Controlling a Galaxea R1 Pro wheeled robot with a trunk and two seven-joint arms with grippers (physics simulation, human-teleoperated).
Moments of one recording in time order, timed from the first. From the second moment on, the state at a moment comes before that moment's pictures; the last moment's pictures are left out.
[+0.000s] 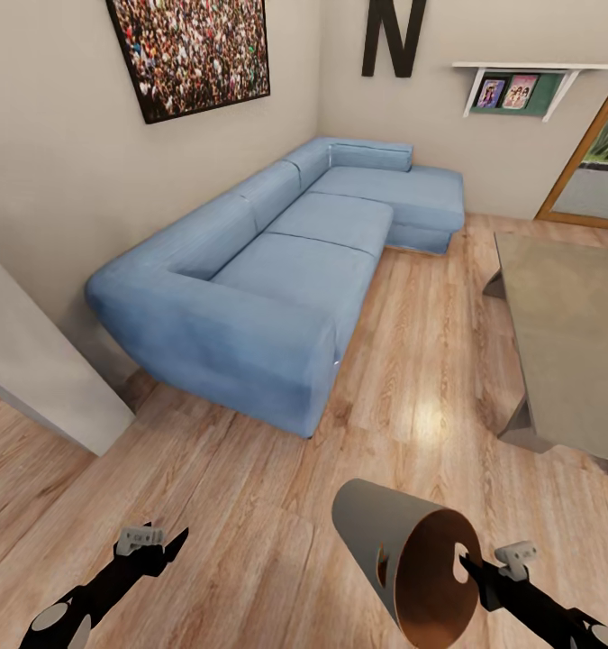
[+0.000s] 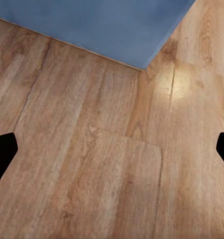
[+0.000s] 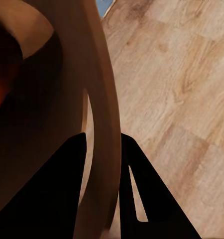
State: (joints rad) left arm -0.25 0.19 0.16 -0.82 0.13 -0.11 -0.51; right arm -0.19 -0.15 -0.50 -0.96 0.21 0.05 0.80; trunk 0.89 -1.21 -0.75
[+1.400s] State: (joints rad) left arm -0.25 0.19 0.16 -0.82 0.13 -0.11 -0.51; right arm -0.19 -0.16 -0.51 -0.96 0.21 0.05 0.79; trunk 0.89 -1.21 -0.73
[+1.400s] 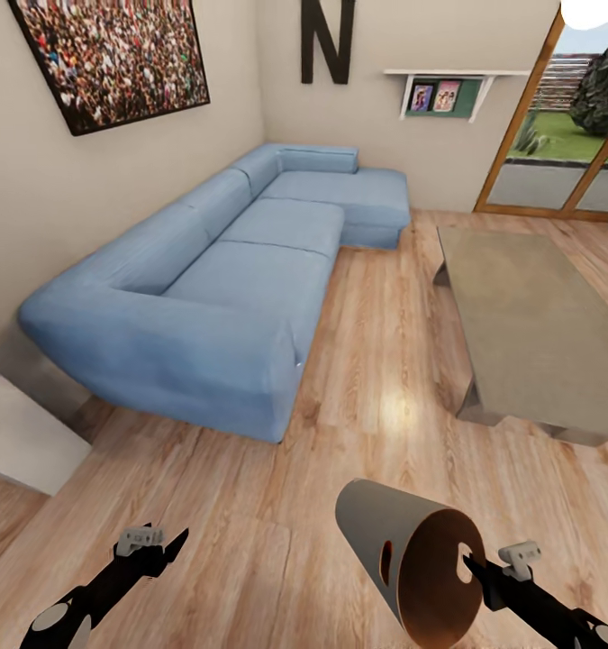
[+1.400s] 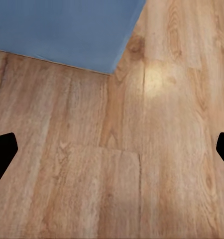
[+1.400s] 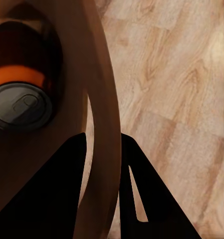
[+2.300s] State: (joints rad) left arm -0.25 0.19 0.15 -0.81 0.13 -0.11 -0.51; right arm -0.19 -0.16 -0.51 -0.97 0.21 0.06 0.78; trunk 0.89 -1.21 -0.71
